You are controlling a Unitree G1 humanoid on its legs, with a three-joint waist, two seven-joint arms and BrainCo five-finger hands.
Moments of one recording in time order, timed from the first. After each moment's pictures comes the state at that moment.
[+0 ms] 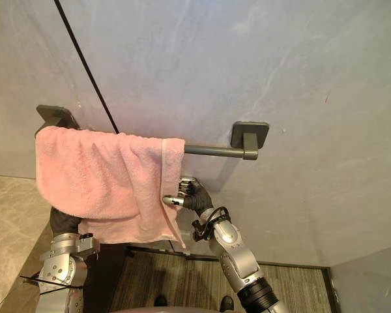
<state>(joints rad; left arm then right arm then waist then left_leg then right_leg) 0.34 0.01 0.18 -0.39 -0.09 -0.05 0.11 -0.09 -0.08 0.40 0.03 0.40 0.02 0.07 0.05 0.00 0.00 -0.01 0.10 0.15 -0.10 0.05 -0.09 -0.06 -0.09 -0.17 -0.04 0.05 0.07</state>
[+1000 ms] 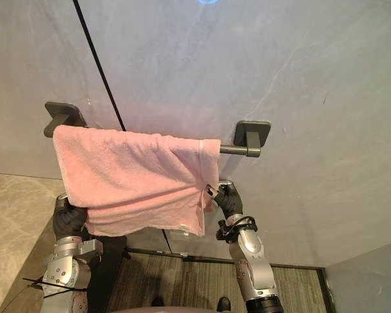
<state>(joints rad) 0.35 -0.04 0.18 -0.39 -0.08 -0.05 0.11 0.07 0.00 0.11 -0.04 0.35 0.01 0.07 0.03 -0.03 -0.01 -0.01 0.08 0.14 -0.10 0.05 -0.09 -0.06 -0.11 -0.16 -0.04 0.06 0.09</state>
